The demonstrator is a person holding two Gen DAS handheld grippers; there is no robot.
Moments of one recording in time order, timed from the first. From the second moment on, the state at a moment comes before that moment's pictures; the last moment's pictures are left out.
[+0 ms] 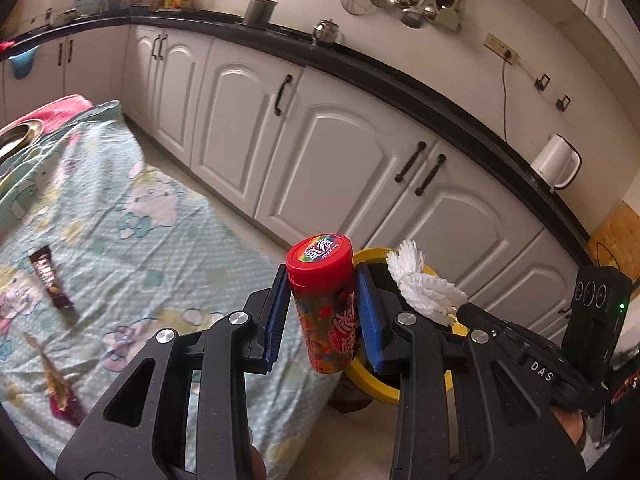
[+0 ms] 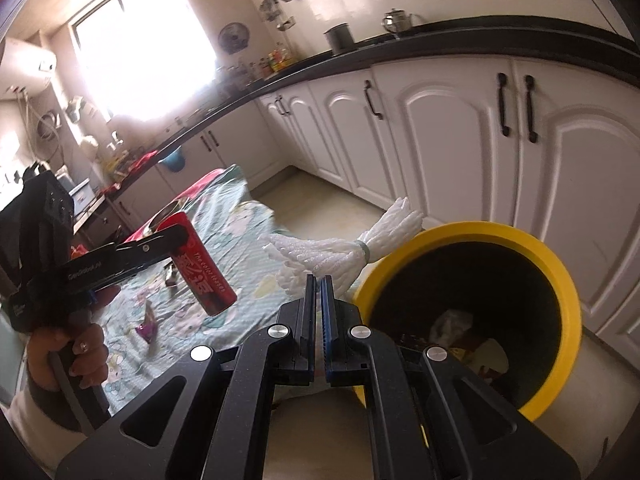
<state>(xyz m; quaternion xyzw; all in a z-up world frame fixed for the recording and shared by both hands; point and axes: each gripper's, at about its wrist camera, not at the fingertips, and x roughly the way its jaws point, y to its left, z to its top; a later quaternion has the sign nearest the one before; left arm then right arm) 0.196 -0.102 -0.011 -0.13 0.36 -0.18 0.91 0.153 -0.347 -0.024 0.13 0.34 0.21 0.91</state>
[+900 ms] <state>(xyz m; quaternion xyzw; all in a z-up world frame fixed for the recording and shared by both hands) 0.206 -0.180 -0.031 -0.10 0.38 -0.23 0.89 0.142 -0.413 -0.055 0.17 0.36 0.14 0.91</state>
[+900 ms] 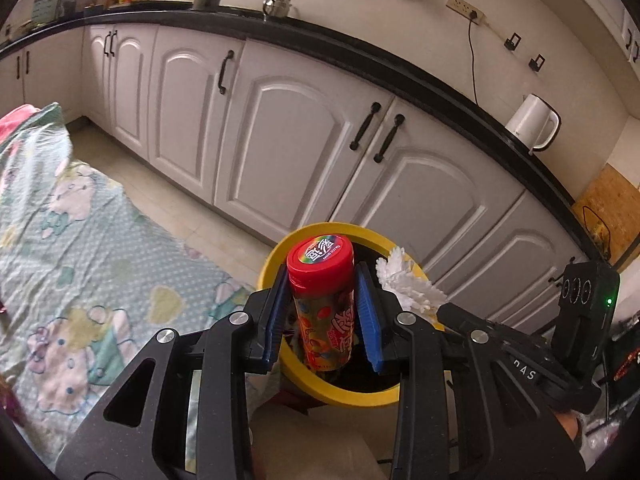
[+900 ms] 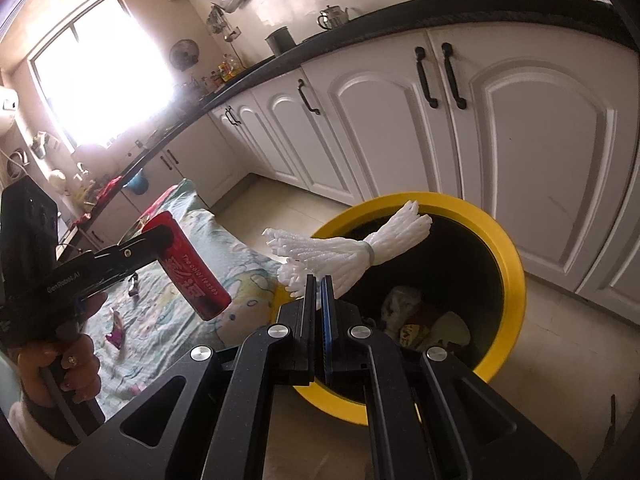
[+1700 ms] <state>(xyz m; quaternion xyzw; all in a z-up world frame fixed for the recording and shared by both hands) 0.225 -0.243 -0.065 -0.06 0.41 -0.26 0.87 0.135 -0.440 -0.097 0.18 0.41 0.10 0.89</state>
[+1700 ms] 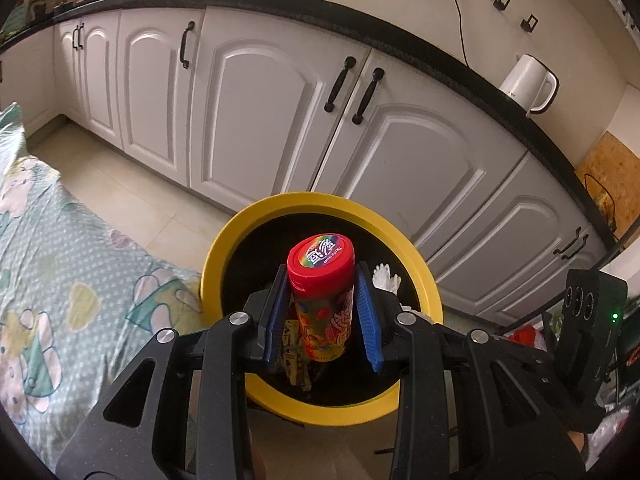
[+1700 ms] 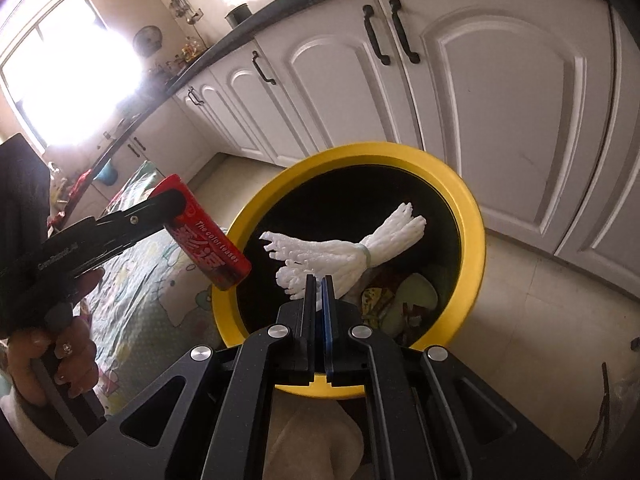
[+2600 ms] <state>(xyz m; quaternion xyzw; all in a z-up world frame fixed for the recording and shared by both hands) 0.205 -0.184 -0.033 -0.05 0.37 -0.18 0.91 0.124 -0.434 -0.072 0.19 0.37 0.08 0.91</state>
